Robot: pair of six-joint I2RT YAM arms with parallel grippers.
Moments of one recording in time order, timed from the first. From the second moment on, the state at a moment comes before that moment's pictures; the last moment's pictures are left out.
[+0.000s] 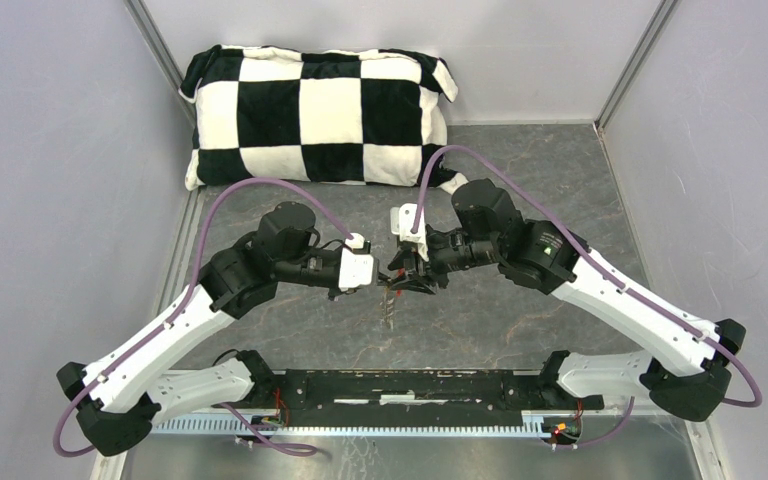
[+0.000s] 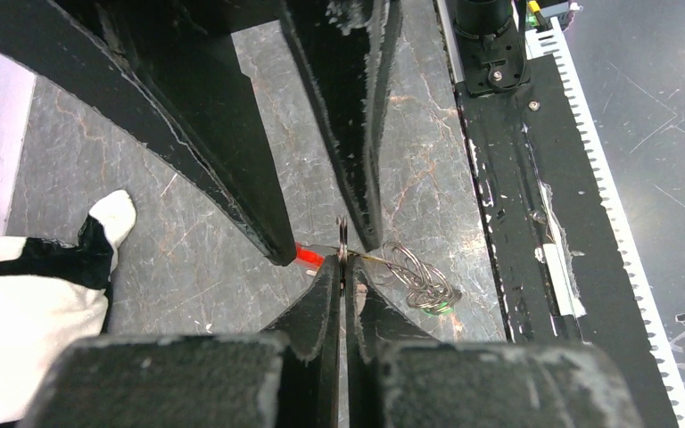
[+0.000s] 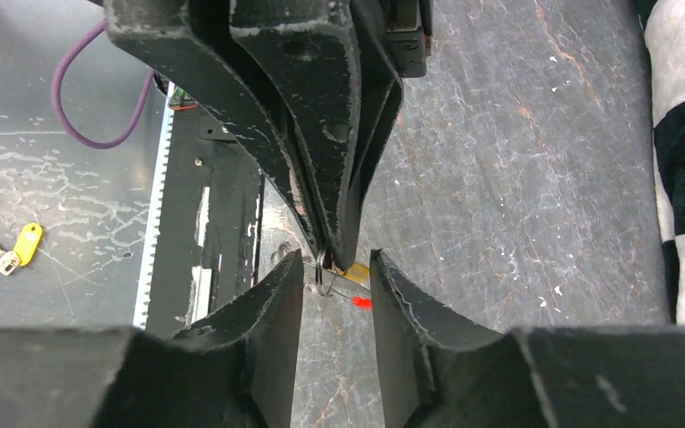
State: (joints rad) left arm -0.84 0.96 1.10 -0.60 0.65 0.62; right arm 0.96 1.21 1.36 -0.65 -0.55 -0.34
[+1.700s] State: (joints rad) left arm -0.84 0.79 0.93 -0.33 0.60 0.58; right arm 0.85 0.89 0.75 0.36 -0.61 0.19
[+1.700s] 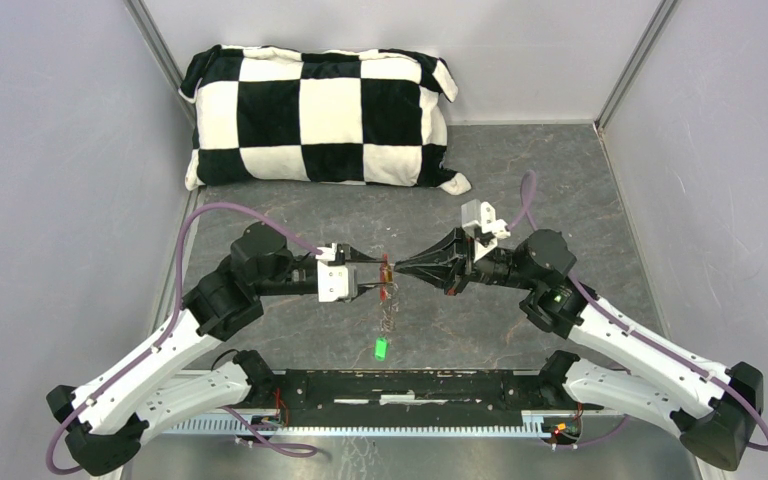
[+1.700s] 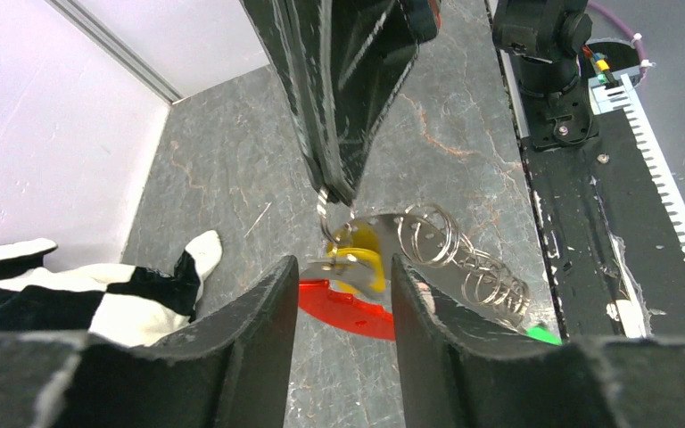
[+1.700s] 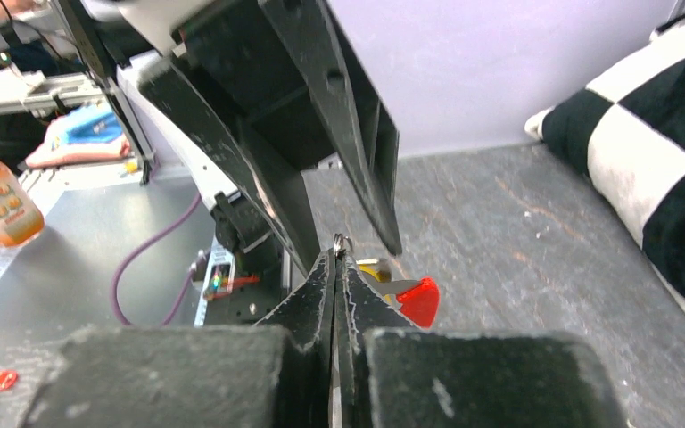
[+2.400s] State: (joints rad) left arm -0.86 0.74 0.84 -0.18 0.67 0.83; right arm 0.85 0.87 0.60 0.70 -0.48 0.34
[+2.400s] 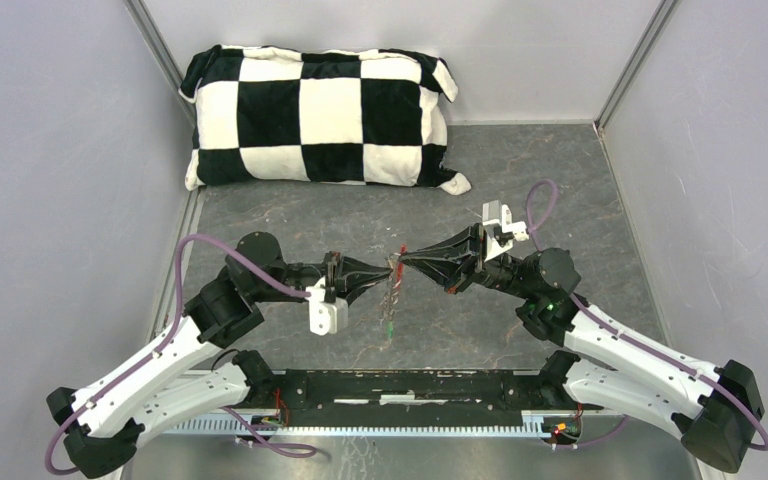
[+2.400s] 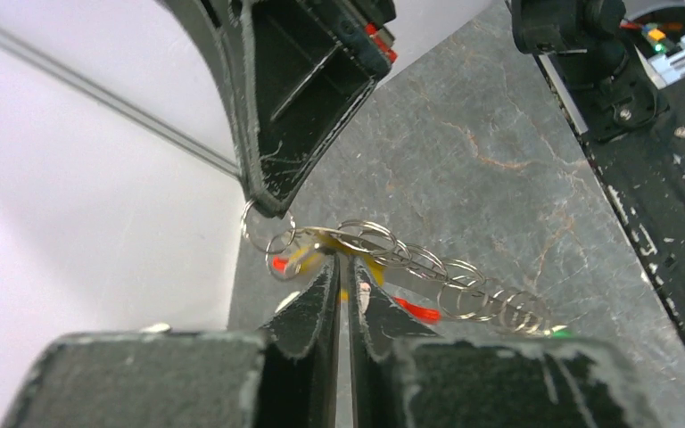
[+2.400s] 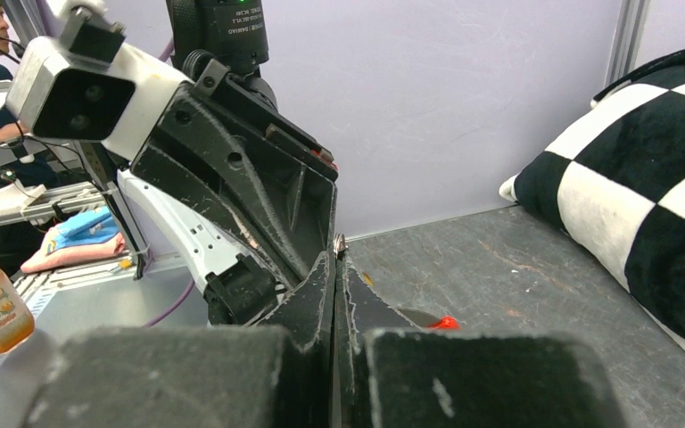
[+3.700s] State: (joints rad) left arm -0.88 0.75 0.90 -0.15 0.53 0.53; right arm 0.85 0.89 0.54 0.86 -0.56 0.39
